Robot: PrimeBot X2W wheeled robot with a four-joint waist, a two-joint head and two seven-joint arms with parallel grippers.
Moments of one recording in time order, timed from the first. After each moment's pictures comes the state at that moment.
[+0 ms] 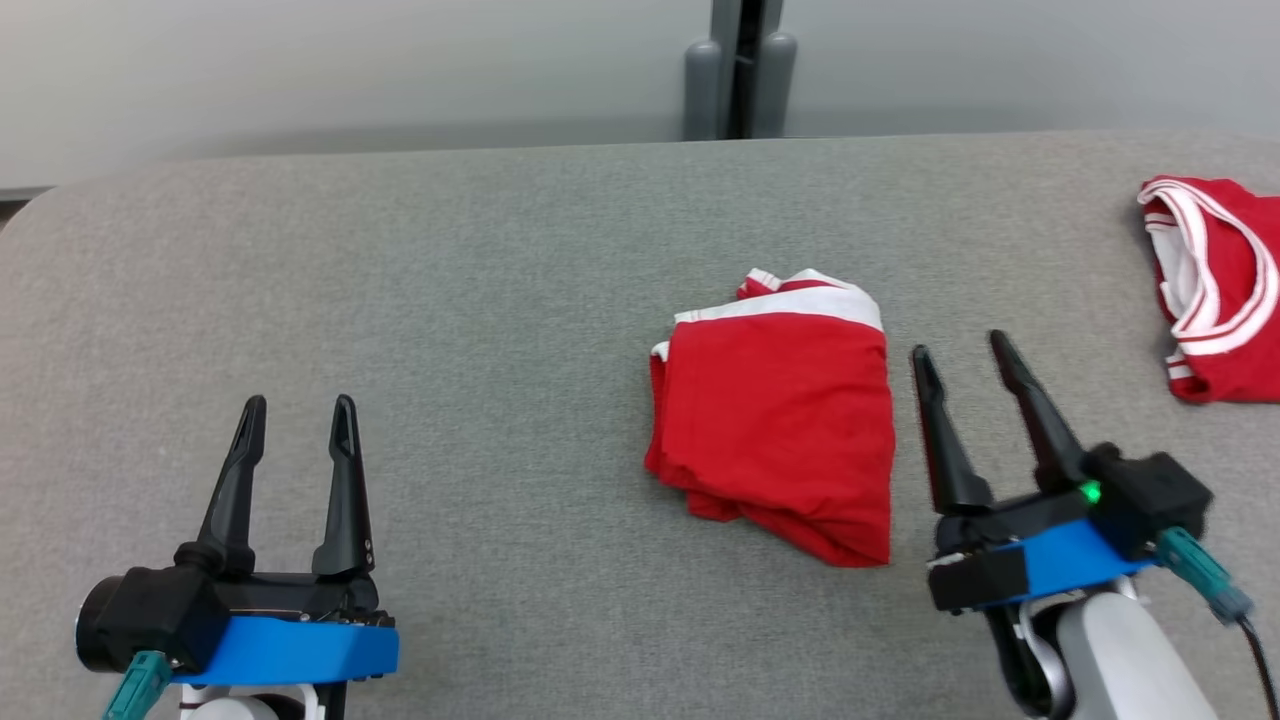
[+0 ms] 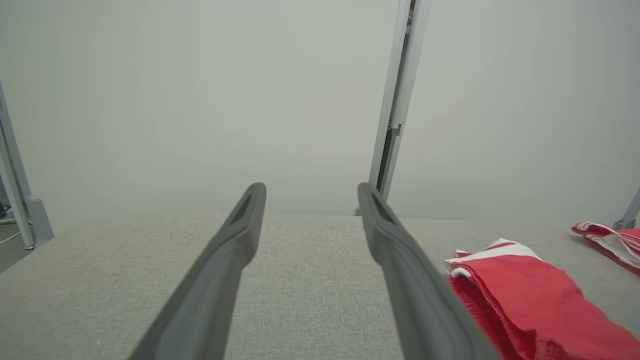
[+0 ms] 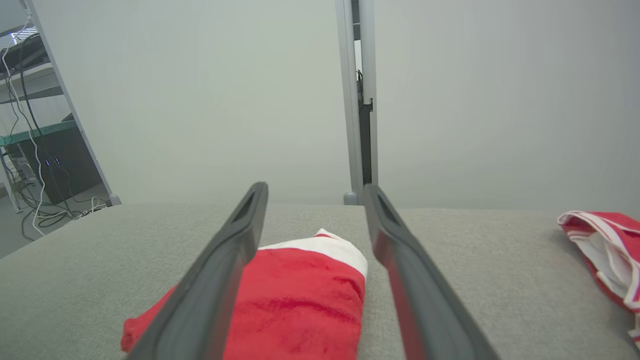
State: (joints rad) left arm -0.13 0.05 -0.03 0.04 -0.19 -0.07 -0.26; right arm -0.26 -0.12 0.15 0.20 0.19 0.13 -0.26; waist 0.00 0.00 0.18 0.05
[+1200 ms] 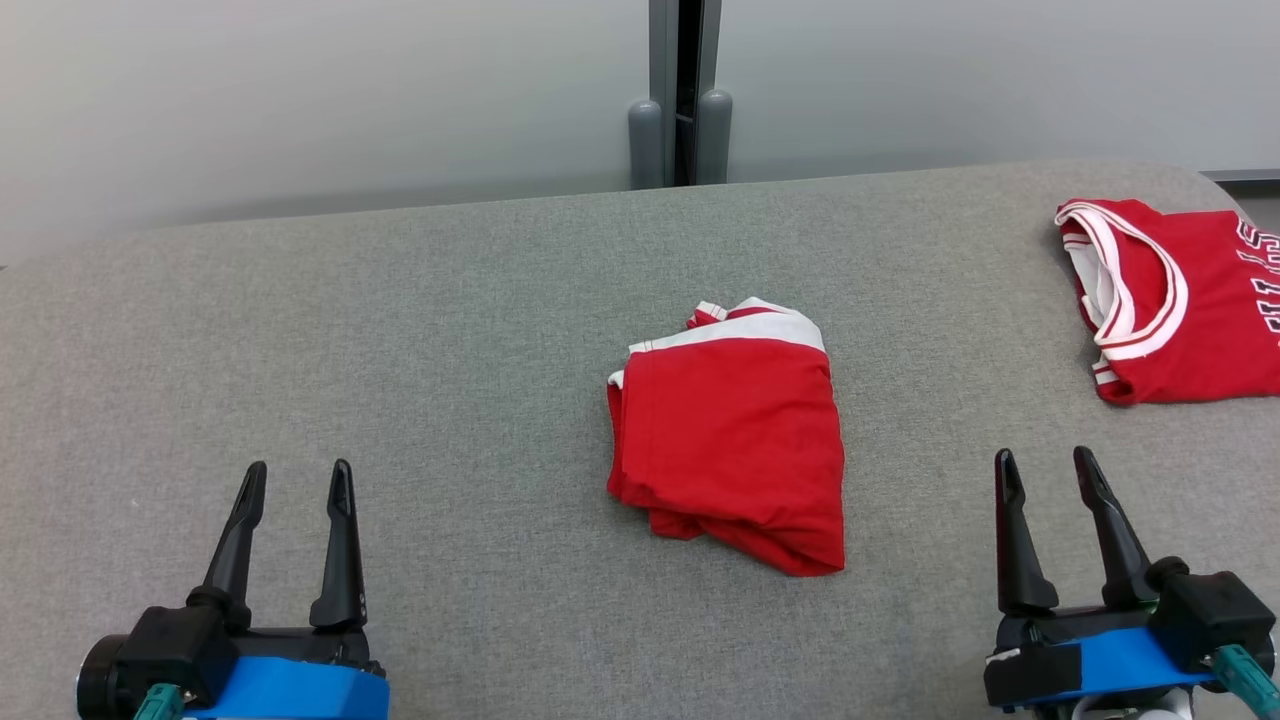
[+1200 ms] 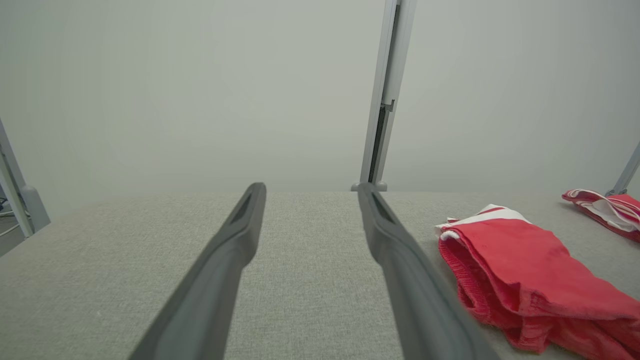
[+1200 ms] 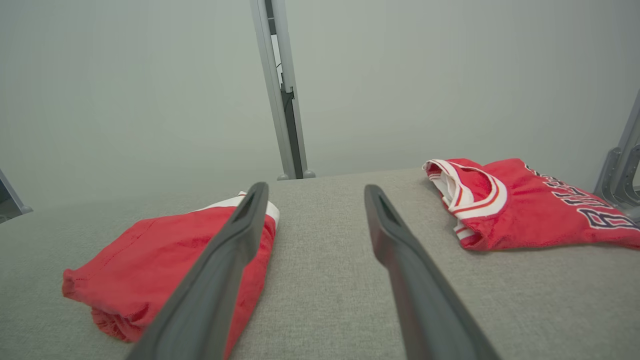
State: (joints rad) left arm -0.07 0.05 0.01 0.12 -0.15 -0.08 -0.26; right arm -0.04 -0.05 -0.04 0.10 0.12 0.13 -0.26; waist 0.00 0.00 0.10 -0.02
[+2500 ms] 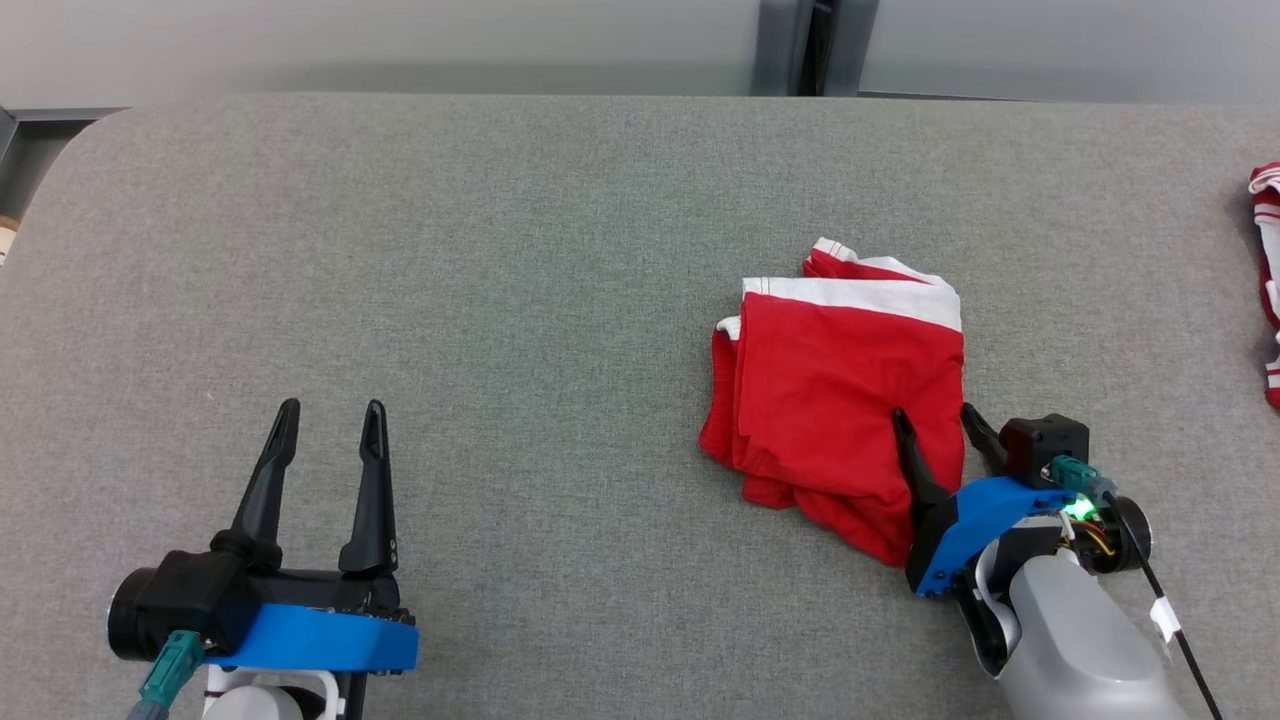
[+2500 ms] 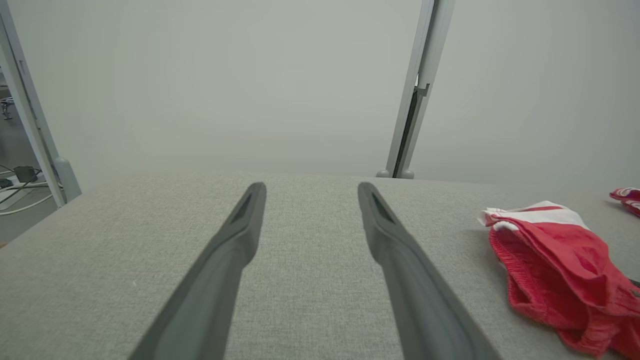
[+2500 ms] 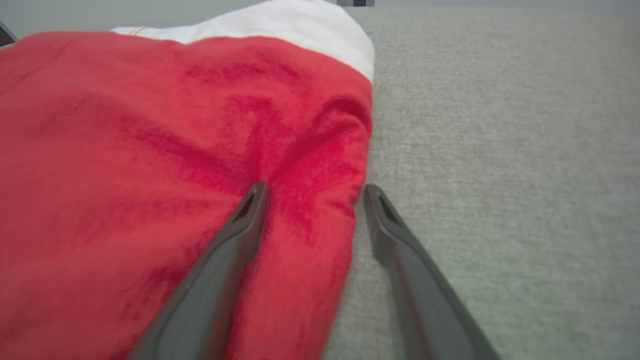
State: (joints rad) left arm -0.16 0.05 -0.05 0.12 -0.18 -0.07 -0.26; right arm -0.56 -0.07 0.03 0.95 0.05 0.13 -0.23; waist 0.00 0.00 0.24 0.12
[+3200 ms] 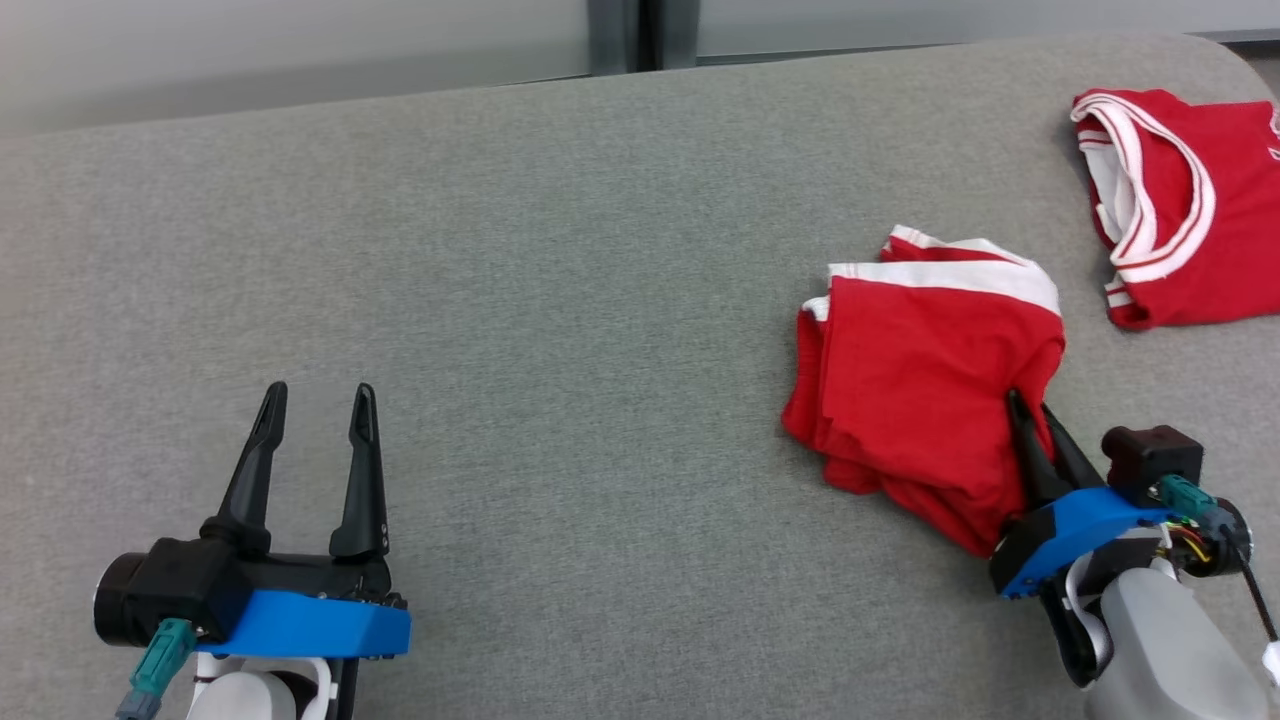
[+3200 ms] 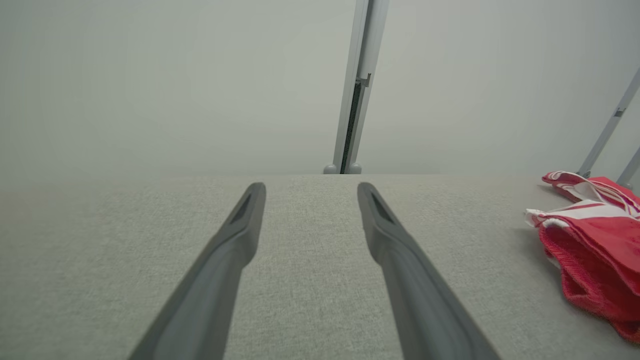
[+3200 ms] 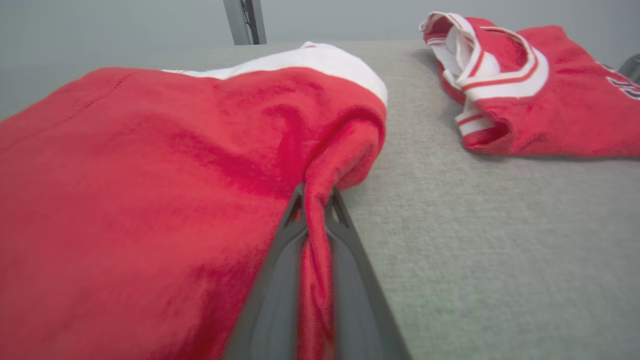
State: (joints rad) left arm -0.18 0.05 -0.04 0.11 -0.16 -0.08 -0.26; right arm -0.45 -0.19 0.06 0.74 0.15 0.13 -0.26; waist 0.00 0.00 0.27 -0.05
